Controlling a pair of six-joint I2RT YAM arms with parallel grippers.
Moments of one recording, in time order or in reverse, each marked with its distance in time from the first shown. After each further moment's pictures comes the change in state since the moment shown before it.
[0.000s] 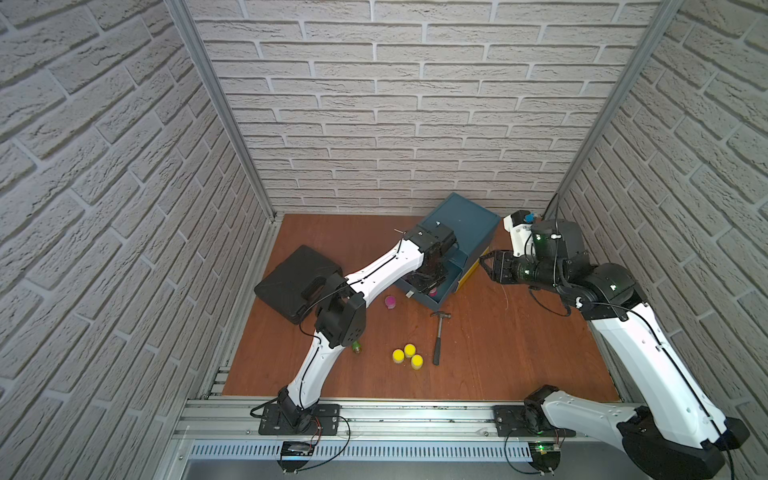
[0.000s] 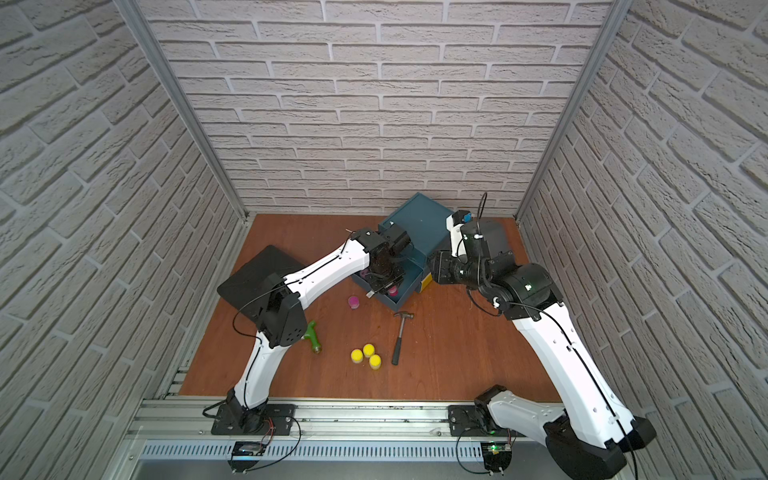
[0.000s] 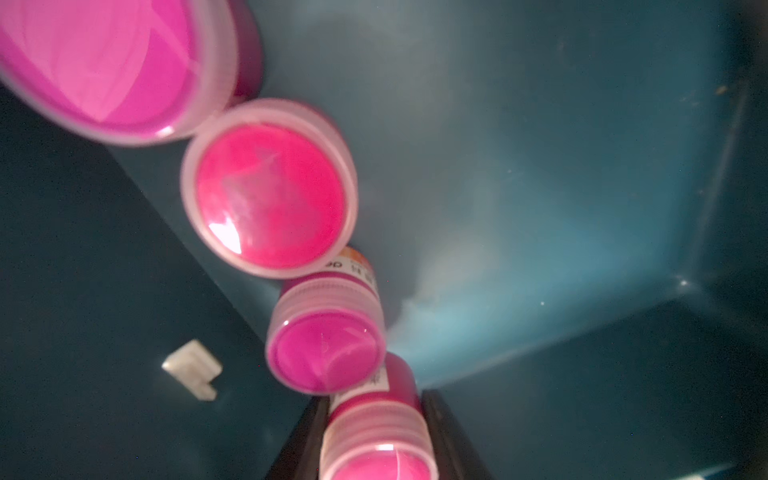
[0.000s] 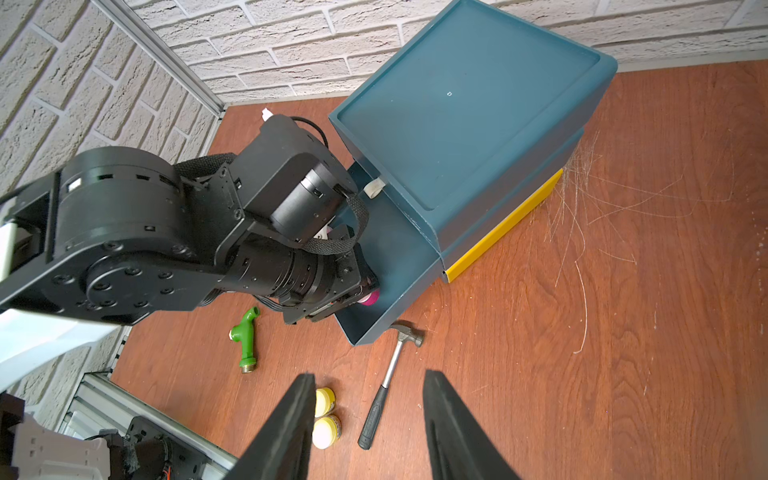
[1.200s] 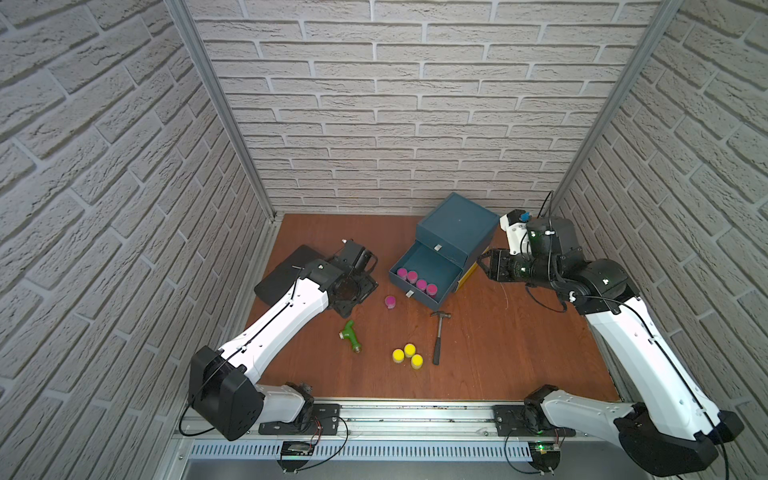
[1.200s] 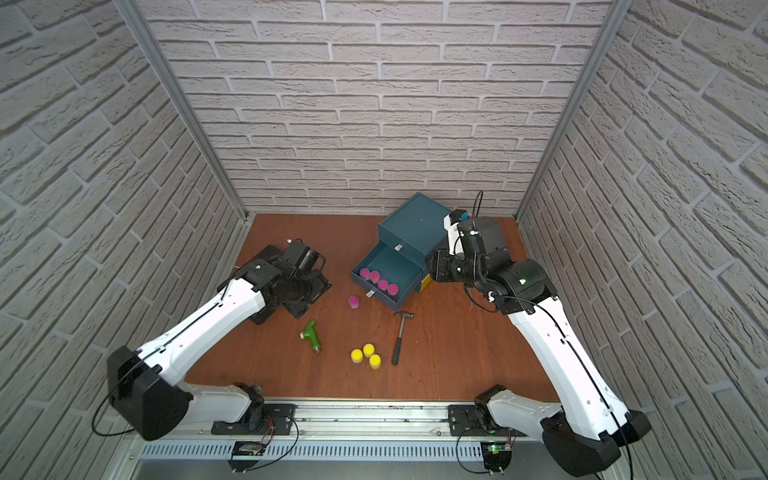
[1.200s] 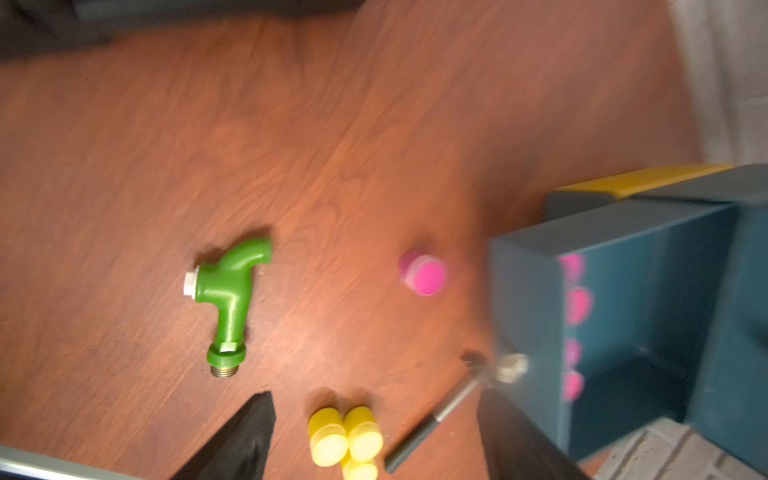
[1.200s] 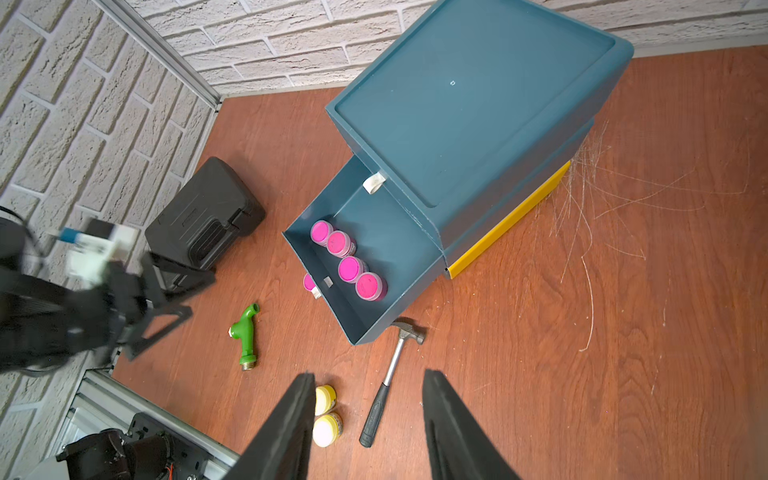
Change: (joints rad) left arm 0.266 -0.897 -1.060 0.317 -0.121 0.069; right arm -0.011 0.033 0.000 0.002 -0.026 0.000
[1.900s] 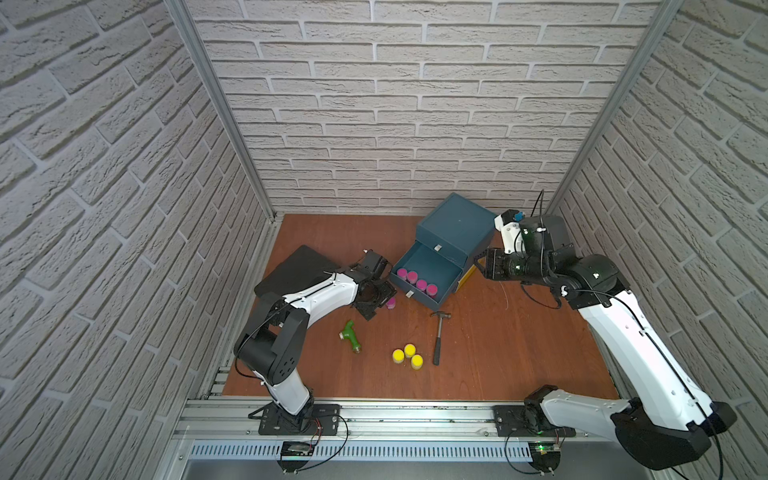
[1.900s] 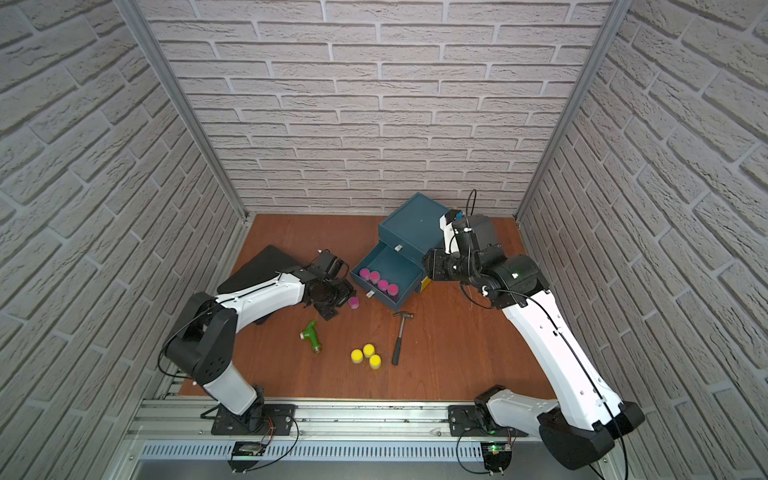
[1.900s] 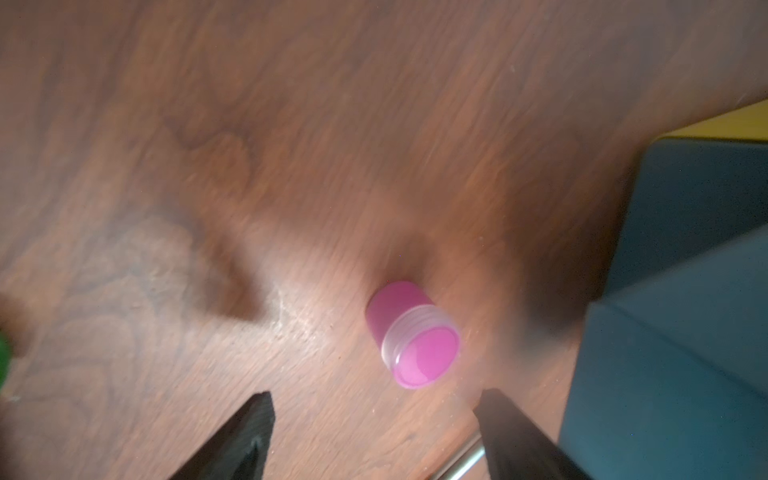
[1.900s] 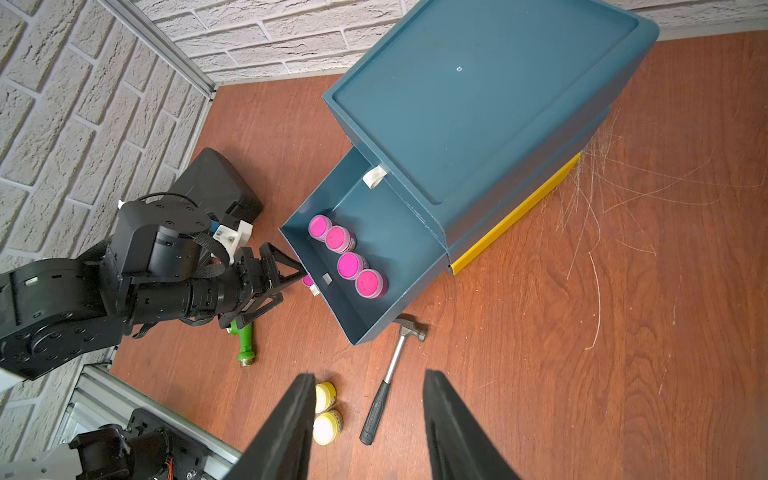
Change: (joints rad) left arm 0.003 0.343 -0.023 0.385 0.172 0.054; right arm 0.000 0.030 0.004 -0.001 -0.007 0.000
